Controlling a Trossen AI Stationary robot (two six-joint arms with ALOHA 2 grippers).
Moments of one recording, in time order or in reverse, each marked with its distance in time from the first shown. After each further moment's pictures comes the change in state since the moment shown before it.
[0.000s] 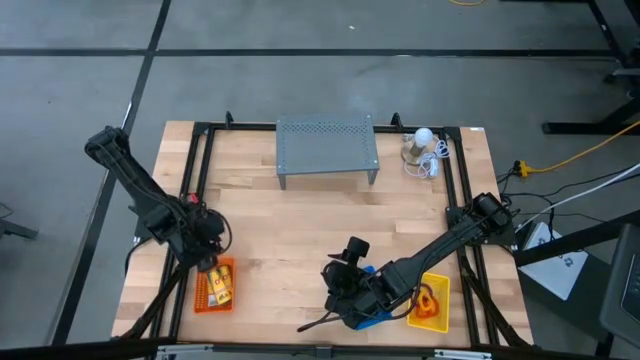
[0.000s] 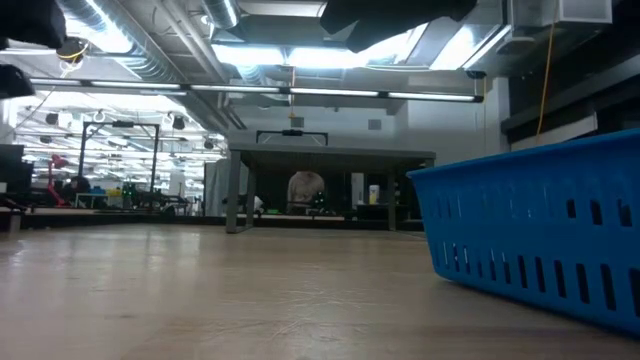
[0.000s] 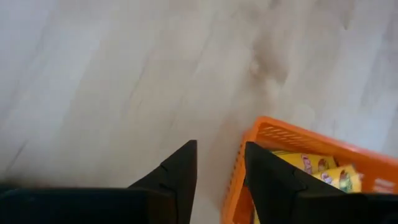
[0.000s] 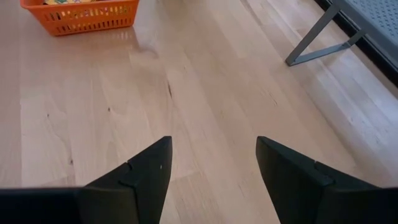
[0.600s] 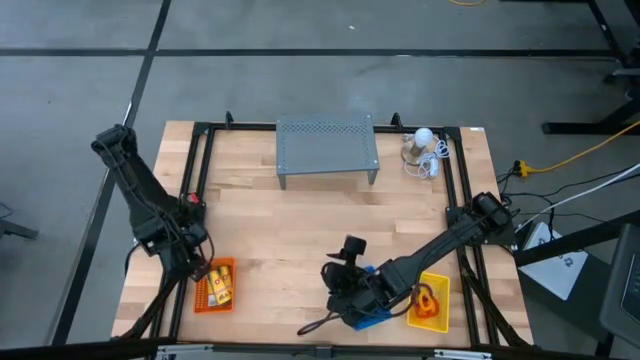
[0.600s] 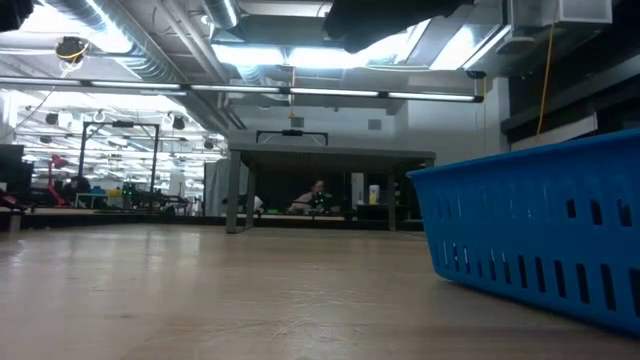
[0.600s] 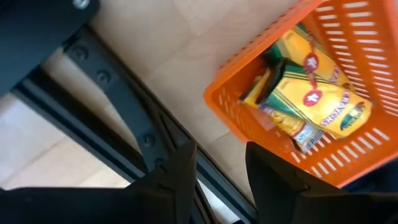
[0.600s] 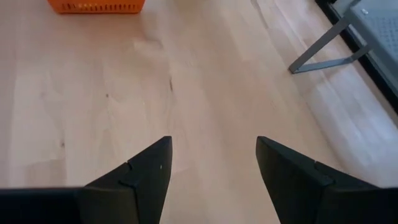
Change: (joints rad) left arm -0.172 0.081 0.040 -0.060 0.397 -0.753; right arm -0.013 0.000 0.000 0.000 -0.021 -0.130
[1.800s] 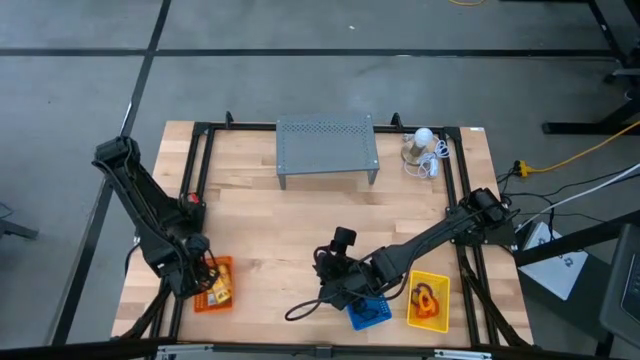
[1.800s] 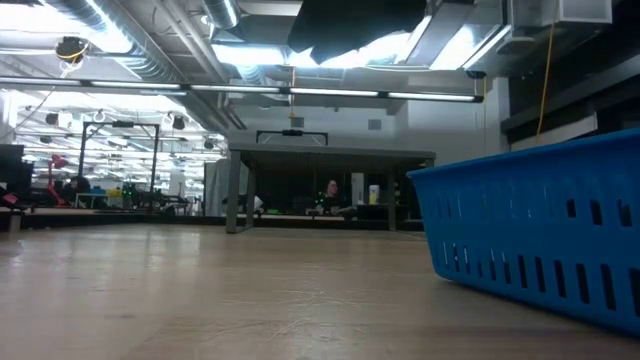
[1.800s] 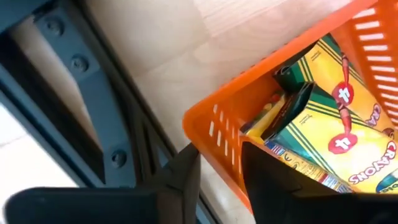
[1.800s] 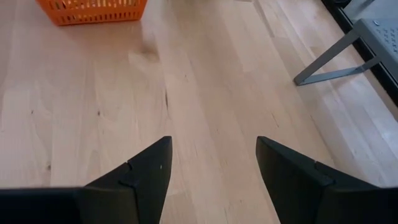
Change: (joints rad) left arm -0.057 0.245 -0.022 0.135 -0.042 -0.215; right arm -0.079 0.000 0.000 0.092 -0.077 -0.108
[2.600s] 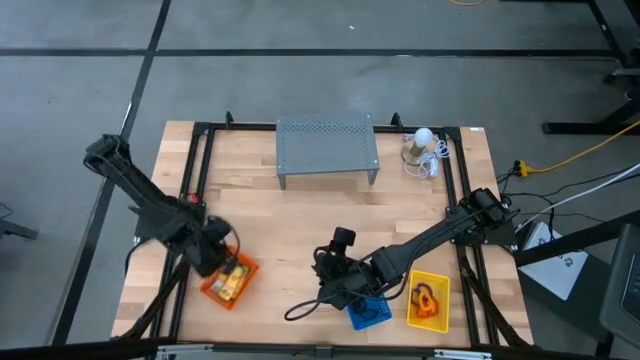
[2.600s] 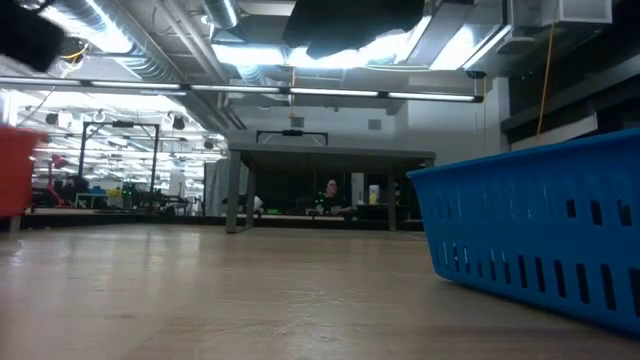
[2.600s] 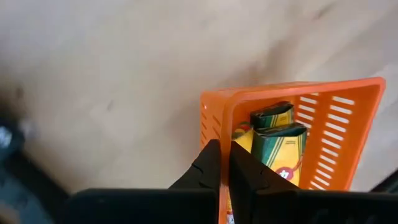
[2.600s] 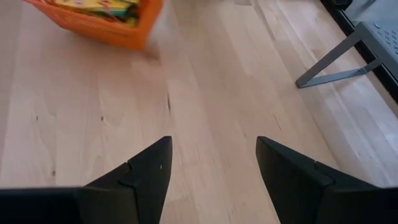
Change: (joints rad) left arm 0.285 -0.118 0.056 -0.003 -0.219 0.428; right arm 0.000 0.000 0.000 0.019 0.000 0.002
